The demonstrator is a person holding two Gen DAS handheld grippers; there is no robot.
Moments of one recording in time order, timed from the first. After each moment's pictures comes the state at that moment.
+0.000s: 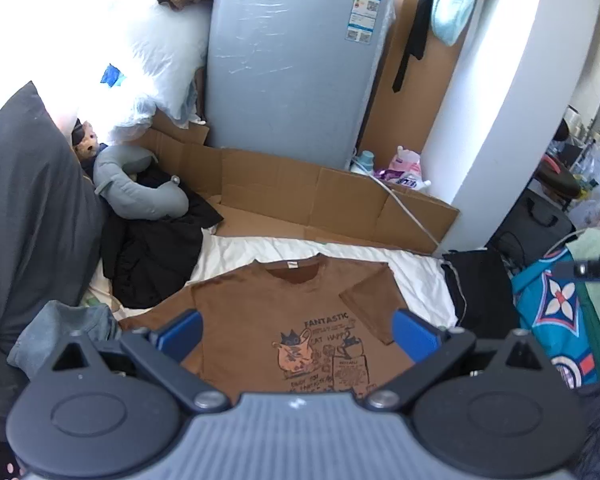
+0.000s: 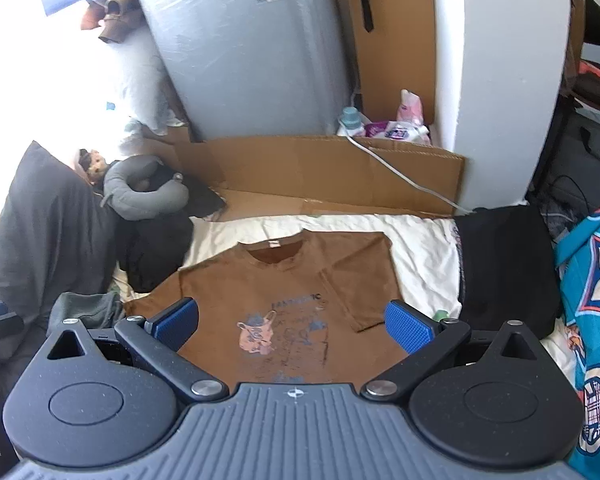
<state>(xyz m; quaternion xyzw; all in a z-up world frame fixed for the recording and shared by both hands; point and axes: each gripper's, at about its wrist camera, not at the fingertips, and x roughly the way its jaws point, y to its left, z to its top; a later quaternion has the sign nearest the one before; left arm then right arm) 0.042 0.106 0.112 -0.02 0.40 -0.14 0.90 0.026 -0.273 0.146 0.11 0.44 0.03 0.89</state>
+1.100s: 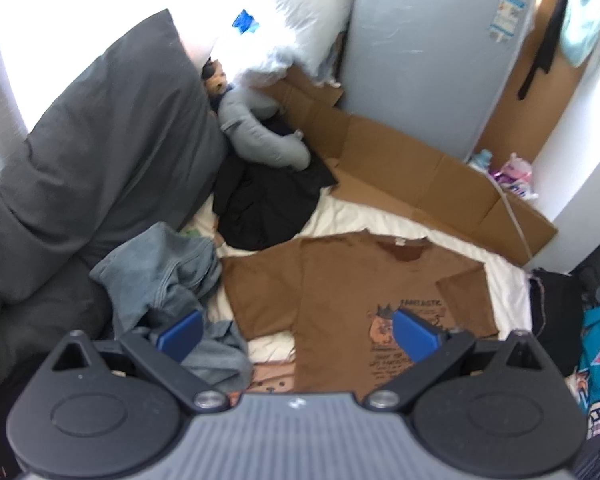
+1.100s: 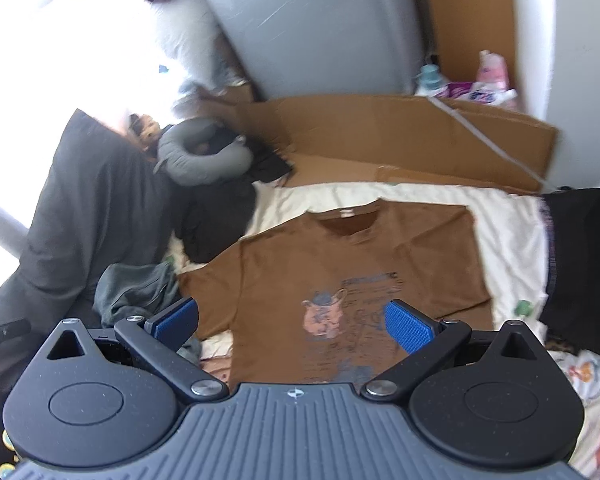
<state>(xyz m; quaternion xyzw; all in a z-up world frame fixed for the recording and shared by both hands) 0.039 0.189 0.096 -0.07 0.46 0.03 0.88 0.085 -0.230 0.081 0.14 0.47 0.14 0.86</state>
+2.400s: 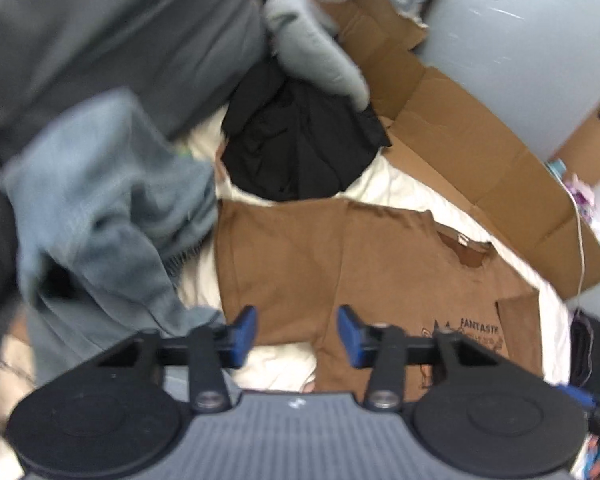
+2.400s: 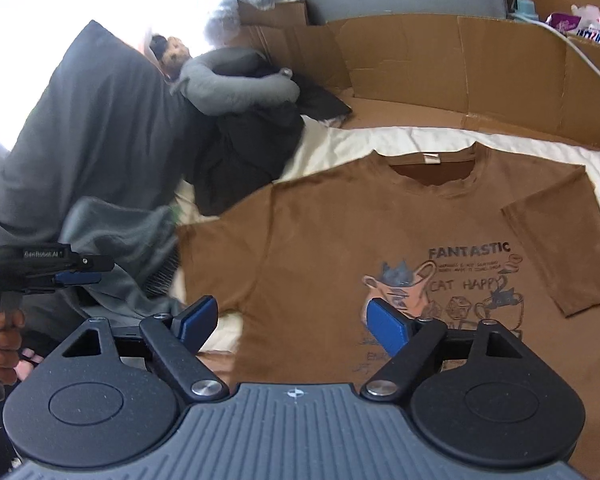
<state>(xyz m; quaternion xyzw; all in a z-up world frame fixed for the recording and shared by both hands) 0.138 0.257 -0.154 -0.19 0.48 0.04 0.85 0.120 -0.091 -0.146 0.10 0.45 0.19 0.86</state>
